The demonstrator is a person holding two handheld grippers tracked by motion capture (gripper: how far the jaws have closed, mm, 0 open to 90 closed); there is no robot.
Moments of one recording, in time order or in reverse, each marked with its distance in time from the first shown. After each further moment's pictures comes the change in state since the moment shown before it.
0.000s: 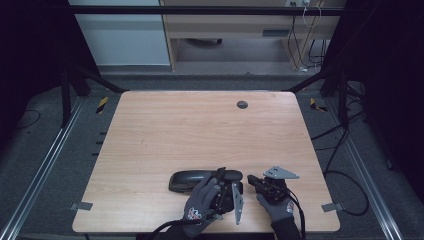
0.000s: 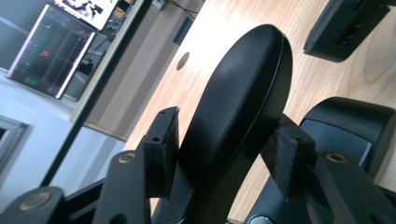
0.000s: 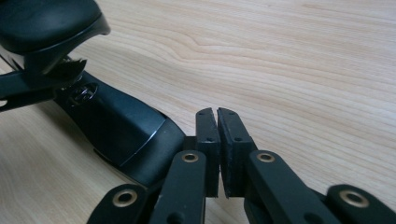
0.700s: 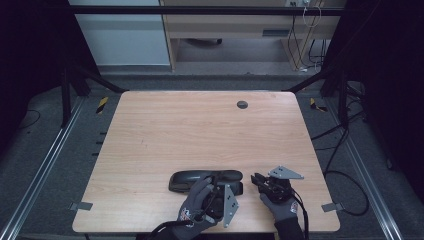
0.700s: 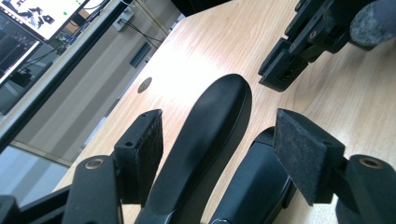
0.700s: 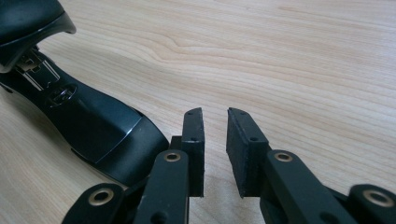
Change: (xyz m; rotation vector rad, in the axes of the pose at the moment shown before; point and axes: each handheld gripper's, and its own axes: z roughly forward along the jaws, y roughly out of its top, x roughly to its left) left arm 0.028 -0.001 -0.030 -0.134 -0.204 -0.152; right arm -0.010 -0.003 -0.005 -0.018 -0.038 0.005
